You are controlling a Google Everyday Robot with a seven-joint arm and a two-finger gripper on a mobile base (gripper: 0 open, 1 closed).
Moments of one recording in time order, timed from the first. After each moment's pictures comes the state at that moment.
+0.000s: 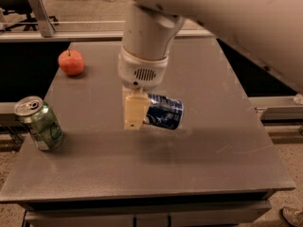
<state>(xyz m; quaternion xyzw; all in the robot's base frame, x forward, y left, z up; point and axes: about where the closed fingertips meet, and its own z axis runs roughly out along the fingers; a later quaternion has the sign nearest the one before) 0.443 0.036 0.898 -0.75 0.65 0.10 0.07</state>
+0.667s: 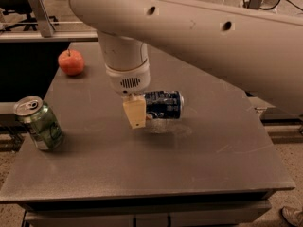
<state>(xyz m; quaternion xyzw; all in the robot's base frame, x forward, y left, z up) 0.474 0.029 0.866 -0.76 0.65 -0.03 -0.01</state>
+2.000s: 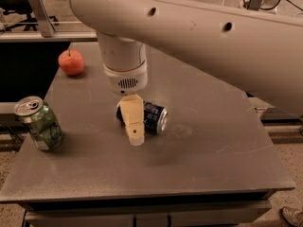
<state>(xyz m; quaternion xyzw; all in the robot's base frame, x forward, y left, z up) 0.480 0.038 0.864 -0.76 0.64 -0.03 0.01</state>
